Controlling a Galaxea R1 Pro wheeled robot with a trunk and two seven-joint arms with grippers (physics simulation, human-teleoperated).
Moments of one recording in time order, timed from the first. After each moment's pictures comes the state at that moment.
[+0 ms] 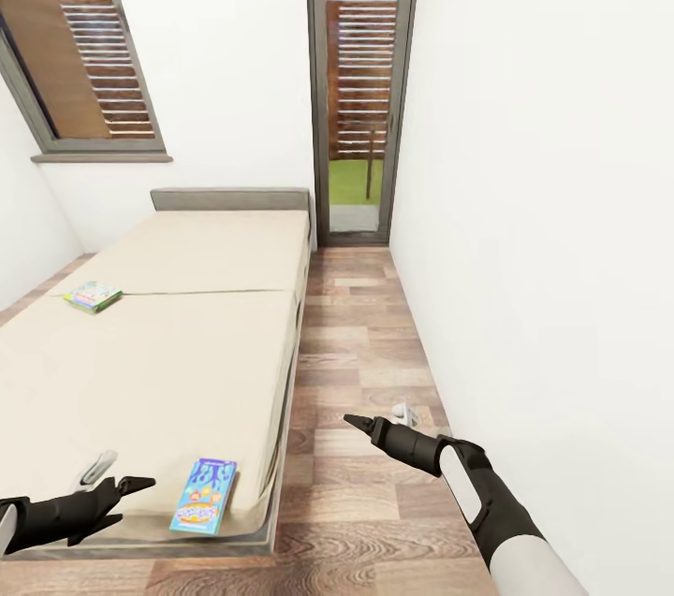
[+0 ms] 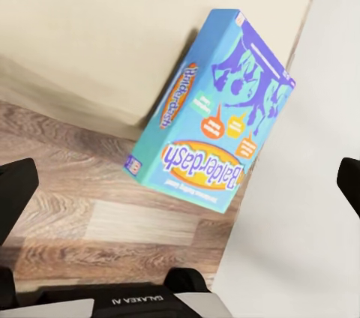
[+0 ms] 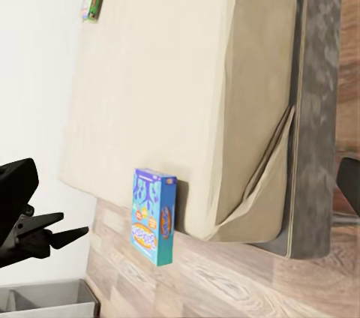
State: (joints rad) left arm -0.48 0.41 0.49 -0.58 0.03 0.89 -0.87; right arm -0.55 0.09 -0.08 -0.74 -0.39 0.60 0.65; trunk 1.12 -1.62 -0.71
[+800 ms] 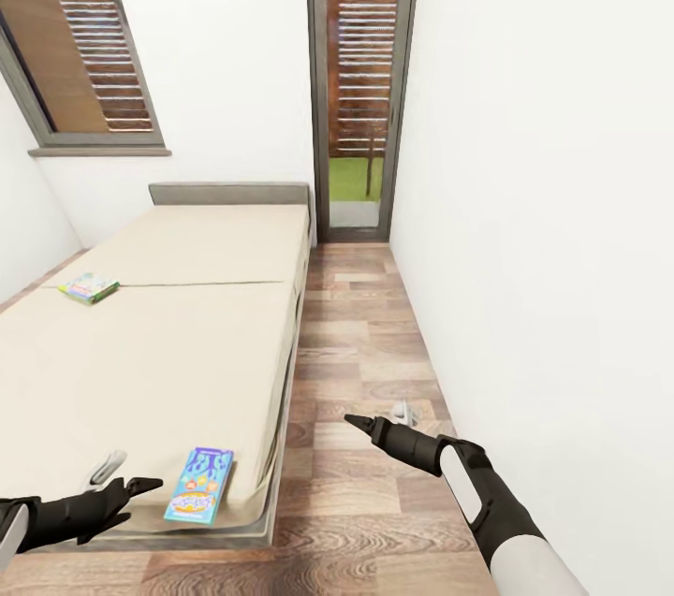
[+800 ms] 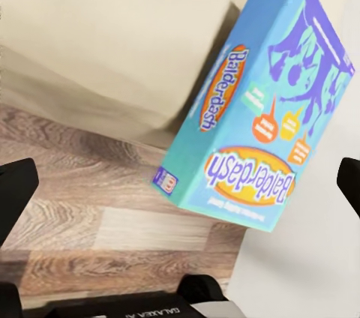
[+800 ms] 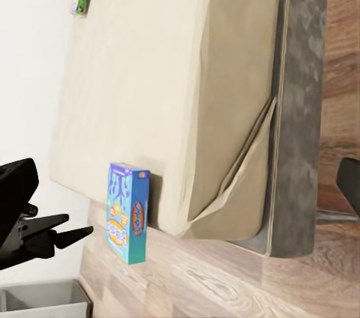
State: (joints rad) left arm -0.48 0.39 0.48 -0.58 0.02 0.85 -0.87; right arm -0.55 0.09 -0.08 -0.75 -0.39 0.60 0.65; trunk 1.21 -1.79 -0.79
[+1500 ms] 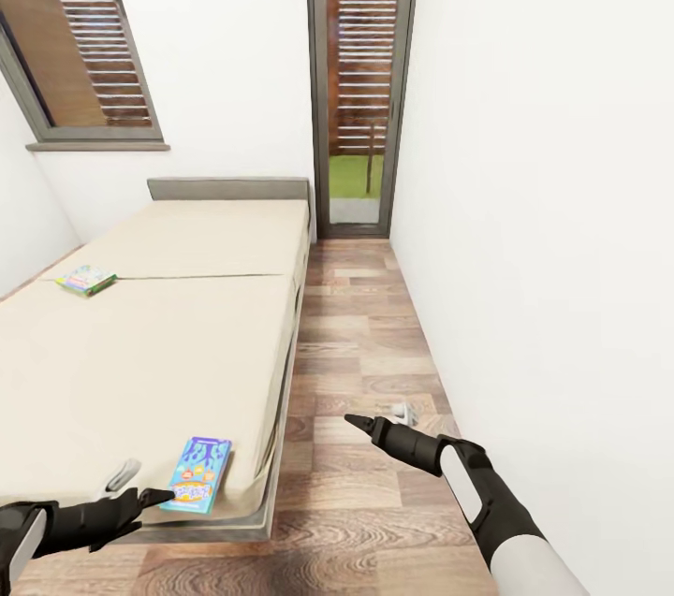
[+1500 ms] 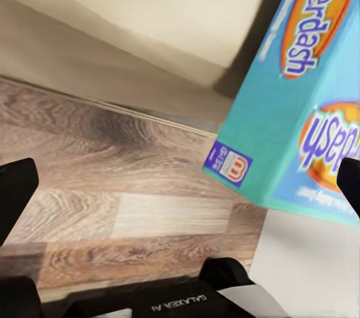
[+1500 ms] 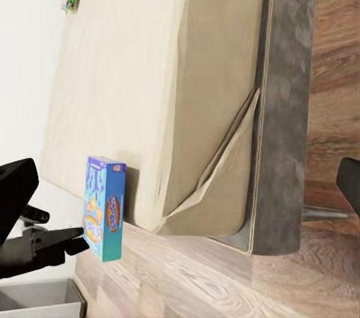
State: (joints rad) left arm -0.48 0.37 0.39 -0.54 0.02 0.80 -0.87; right arm -0.55 0.09 -0.08 -0.75 -0.39 0.60 0.65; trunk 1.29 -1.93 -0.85
